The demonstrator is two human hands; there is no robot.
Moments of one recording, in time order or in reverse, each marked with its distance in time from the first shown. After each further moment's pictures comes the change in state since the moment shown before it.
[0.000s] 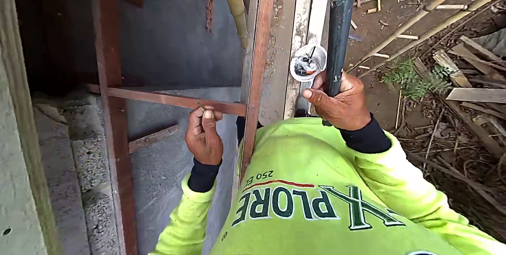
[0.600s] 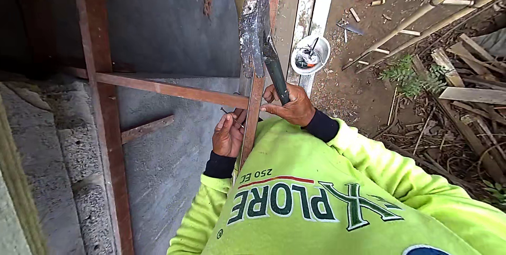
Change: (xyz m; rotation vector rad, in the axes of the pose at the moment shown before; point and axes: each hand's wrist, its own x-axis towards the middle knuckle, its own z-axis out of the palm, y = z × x) left_hand -0.058 -0.040 0.031 -1.051 0.111 -0.819; right_hand 0.004 0.078 0.066 -0.119 -0.195 -0.184
